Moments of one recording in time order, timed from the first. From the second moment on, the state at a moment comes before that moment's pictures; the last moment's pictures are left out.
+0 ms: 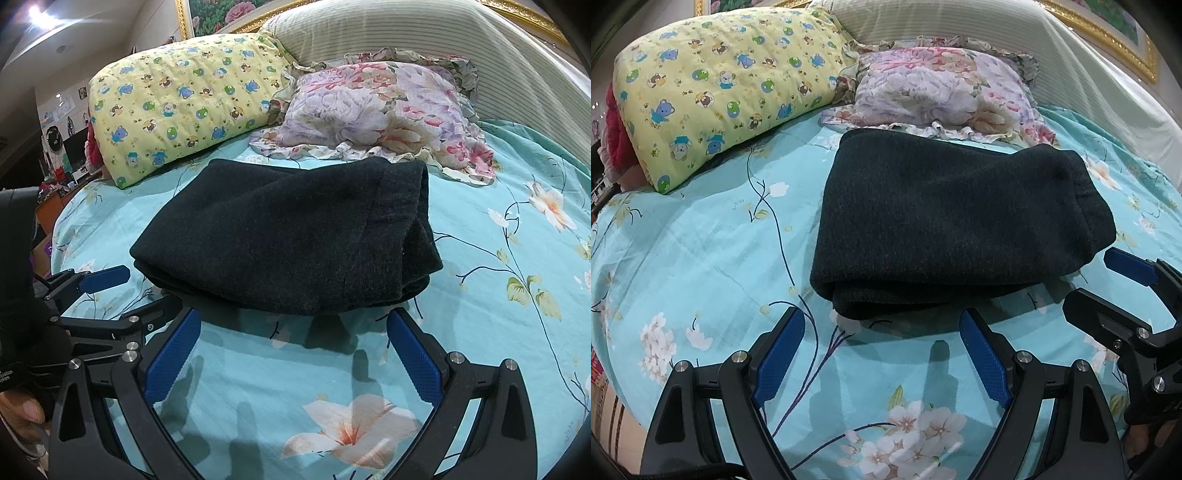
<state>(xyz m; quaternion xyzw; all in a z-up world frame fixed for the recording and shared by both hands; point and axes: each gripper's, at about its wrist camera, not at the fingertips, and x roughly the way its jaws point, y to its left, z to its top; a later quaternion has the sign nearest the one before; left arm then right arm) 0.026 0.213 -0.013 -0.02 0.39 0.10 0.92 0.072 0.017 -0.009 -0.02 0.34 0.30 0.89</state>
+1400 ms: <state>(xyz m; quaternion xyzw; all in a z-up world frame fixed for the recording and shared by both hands) 0.047 0.214 0.014 -0.04 0.36 0.09 0.93 0.083 0.007 0.016 -0.01 0.31 0.30 0.90</state>
